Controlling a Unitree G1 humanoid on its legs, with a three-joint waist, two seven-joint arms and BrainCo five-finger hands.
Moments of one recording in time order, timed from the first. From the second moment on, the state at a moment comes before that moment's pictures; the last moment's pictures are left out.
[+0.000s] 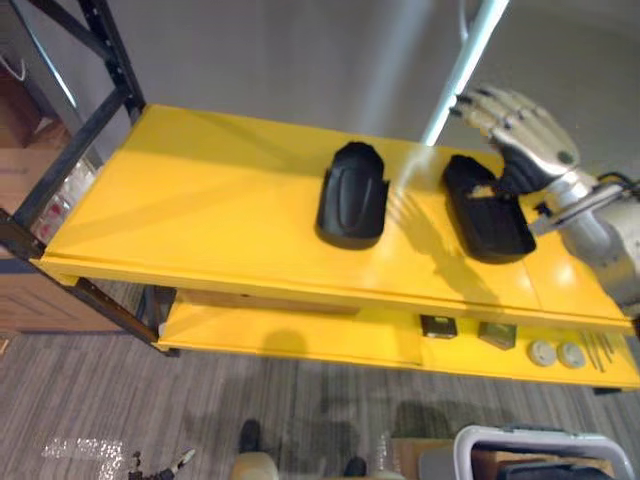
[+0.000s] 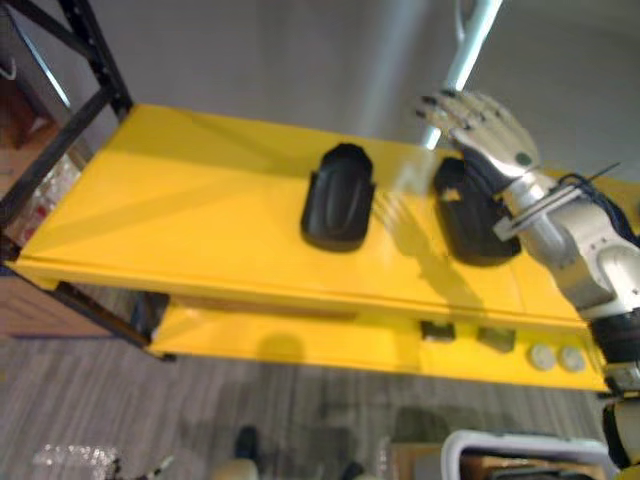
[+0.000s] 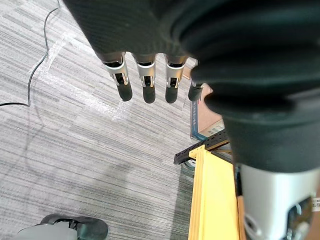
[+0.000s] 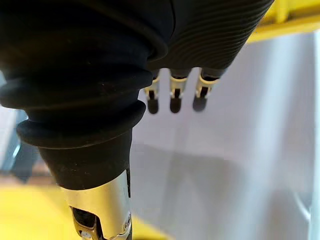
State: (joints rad) left arm 0.30 0.19 0.21 0.84 -0.12 -0.21 0.37; right arm -0.66 -1.06 0.29 0.20 -0.61 -0.36 -0.13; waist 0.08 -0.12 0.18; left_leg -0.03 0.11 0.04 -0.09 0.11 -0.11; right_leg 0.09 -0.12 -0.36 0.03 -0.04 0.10
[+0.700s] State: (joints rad) left arm 0.27 0.19 0.21 0.84 -0.12 -0.17 0.32; right arm -0.72 -1.05 0.47 0.40 -0.72 -0.54 0.01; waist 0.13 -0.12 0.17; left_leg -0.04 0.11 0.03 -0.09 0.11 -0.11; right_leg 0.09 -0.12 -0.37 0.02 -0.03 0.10
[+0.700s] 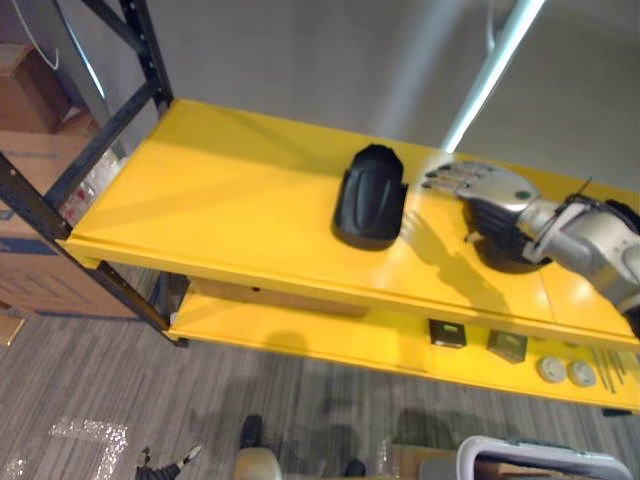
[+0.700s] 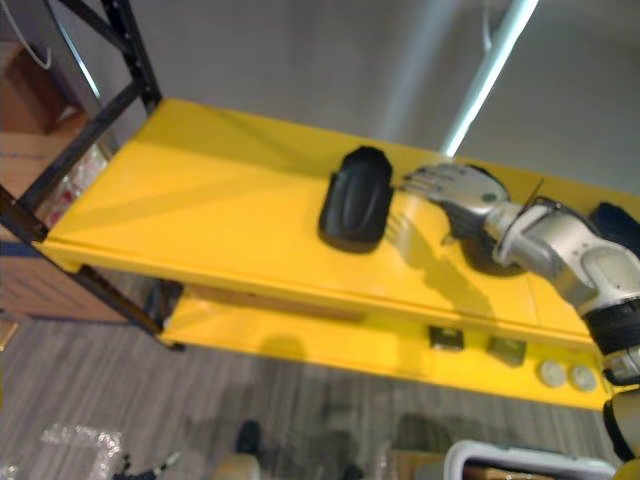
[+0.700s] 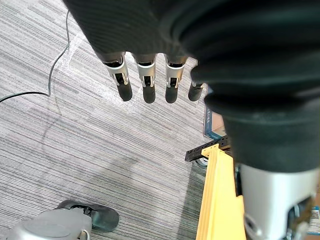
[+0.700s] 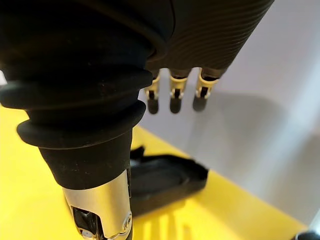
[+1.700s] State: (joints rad) left arm 0.26 0.19 0.22 0.81 -0.16 -0.18 0.30; right arm -0.72 -0.98 0.54 0.49 -0.81 -0.57 0.00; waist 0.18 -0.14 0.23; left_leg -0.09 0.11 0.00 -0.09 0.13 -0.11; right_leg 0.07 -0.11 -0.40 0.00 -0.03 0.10
